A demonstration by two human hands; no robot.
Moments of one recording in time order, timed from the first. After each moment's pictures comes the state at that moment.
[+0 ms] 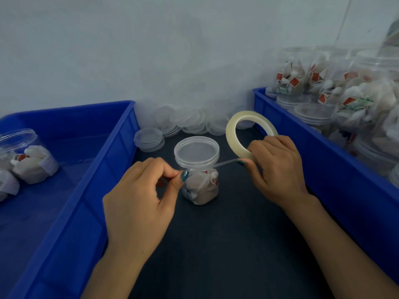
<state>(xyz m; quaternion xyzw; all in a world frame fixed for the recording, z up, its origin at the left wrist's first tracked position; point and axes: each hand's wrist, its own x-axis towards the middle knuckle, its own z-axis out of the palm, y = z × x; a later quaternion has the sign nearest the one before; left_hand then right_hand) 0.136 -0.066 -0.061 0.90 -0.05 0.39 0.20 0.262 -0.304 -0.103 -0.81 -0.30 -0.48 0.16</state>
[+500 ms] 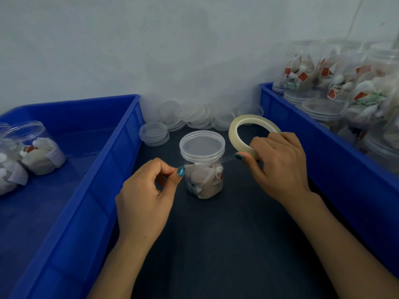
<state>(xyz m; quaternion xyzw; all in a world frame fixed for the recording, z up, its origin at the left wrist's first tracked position) 0.148 -0.058 -0.088 0.88 0.02 0.34 0.33 0.264 -0.296 -0.107 -0.82 -0.27 -0.49 0.12</state>
